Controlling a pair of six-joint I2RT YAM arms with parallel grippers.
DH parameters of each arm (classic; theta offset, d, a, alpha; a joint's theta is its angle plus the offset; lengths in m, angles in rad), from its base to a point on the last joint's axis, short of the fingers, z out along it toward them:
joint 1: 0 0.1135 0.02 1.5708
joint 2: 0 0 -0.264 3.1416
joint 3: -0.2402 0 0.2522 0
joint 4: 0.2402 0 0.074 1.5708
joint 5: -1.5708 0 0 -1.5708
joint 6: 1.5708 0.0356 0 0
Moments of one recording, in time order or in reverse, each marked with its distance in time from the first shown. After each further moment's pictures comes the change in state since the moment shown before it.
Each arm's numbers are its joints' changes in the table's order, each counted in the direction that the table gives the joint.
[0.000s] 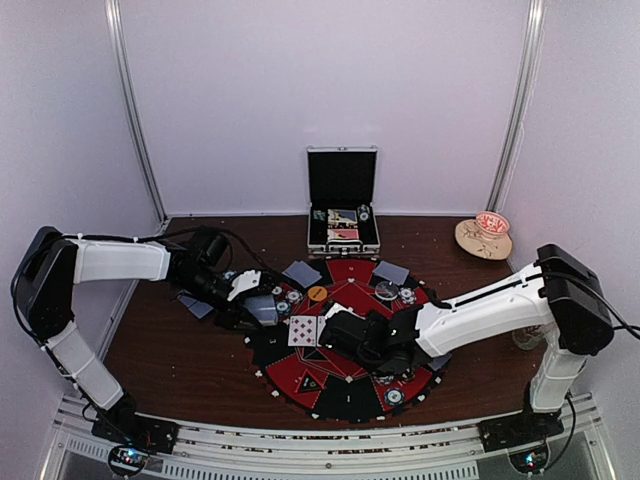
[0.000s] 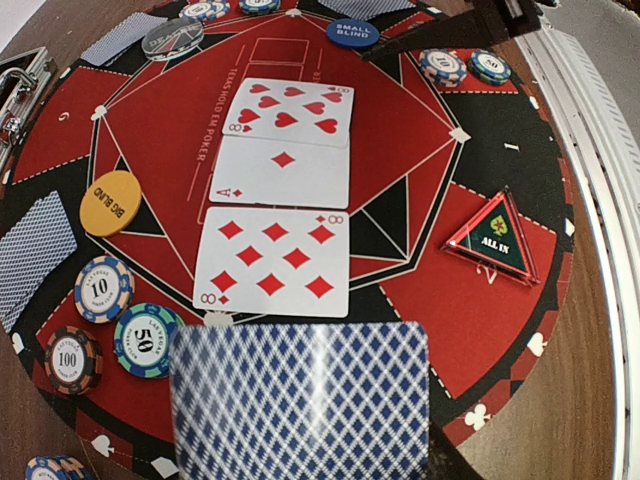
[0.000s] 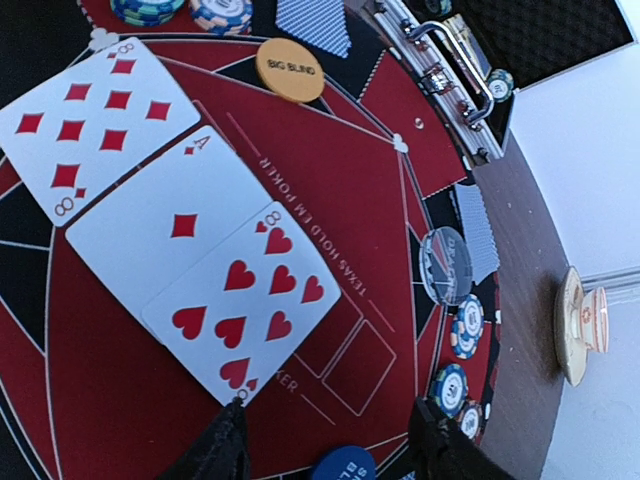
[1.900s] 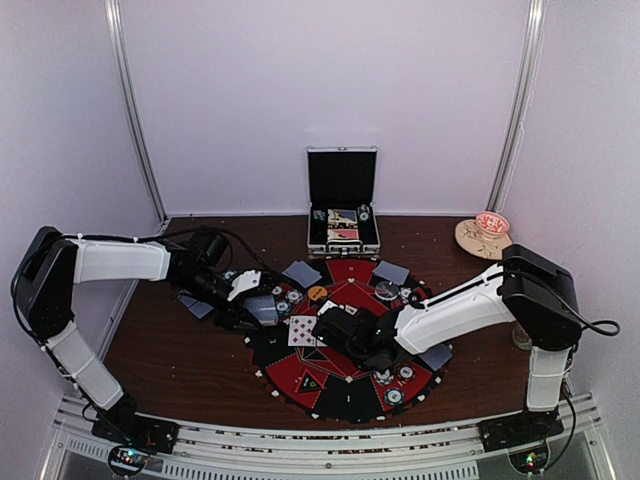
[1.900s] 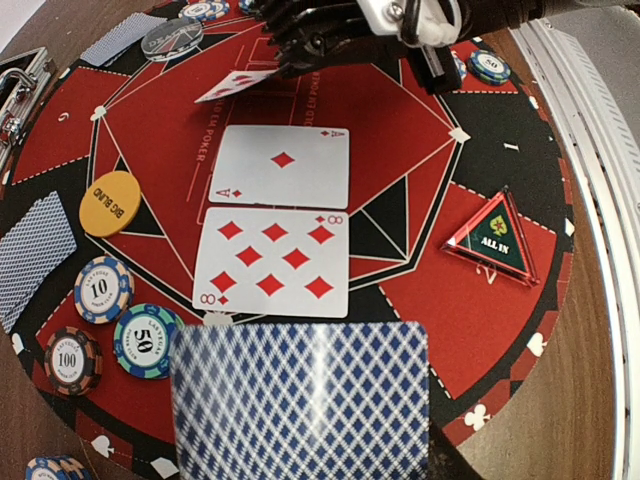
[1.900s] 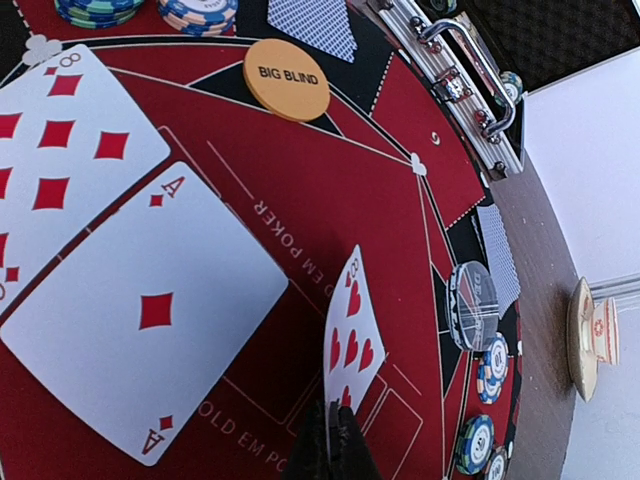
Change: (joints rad) left arm -0.003 0.000 0.000 0.000 0.000 0.000; right arm -0.069 -0.146 -0.032 -0.188 -0.017 -0.075
